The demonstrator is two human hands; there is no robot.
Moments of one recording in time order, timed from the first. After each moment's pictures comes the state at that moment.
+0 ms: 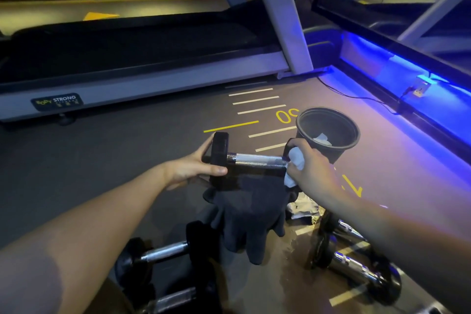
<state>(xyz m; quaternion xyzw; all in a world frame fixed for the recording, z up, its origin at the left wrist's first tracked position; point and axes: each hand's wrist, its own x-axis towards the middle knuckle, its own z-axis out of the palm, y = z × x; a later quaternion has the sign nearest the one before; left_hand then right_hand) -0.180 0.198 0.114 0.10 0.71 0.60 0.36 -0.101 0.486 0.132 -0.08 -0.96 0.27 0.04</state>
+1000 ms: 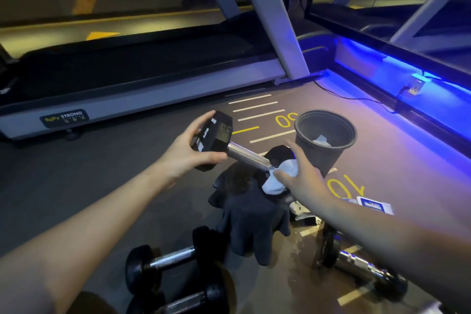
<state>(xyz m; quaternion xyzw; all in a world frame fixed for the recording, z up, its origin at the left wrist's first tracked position) -0.151 0.198 0.180 0.17 0.77 0.61 0.10 -0.074 0.462 0.137 -0.12 -0.88 0.45 0.01</state>
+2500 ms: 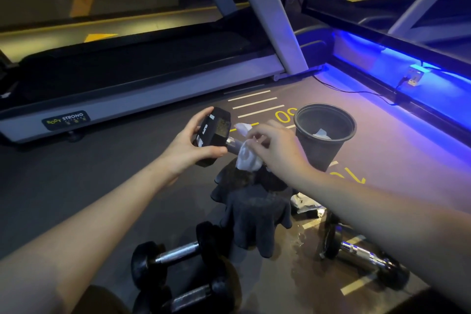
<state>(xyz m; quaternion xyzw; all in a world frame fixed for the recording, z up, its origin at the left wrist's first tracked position) -0.148 0.199 0.179 0.16 0.77 0.61 0.10 -0.106 0.421 0.170 0.08 -0.91 0.36 0.18</state>
